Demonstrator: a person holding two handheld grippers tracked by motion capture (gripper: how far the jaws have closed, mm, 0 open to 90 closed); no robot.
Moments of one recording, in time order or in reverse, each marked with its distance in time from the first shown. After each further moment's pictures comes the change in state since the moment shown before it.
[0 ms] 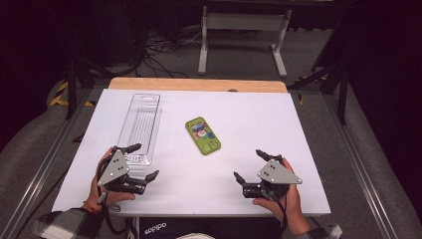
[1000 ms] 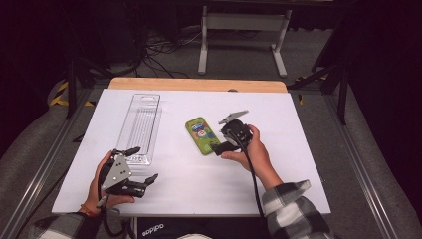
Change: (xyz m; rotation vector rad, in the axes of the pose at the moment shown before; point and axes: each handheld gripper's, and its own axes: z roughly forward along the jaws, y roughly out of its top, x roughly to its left) left arm -0.007 -0.003 -0.002 0.069 0.026 0.050; right arm -0.035 0.066 0.140 0.514 0.166 0.166
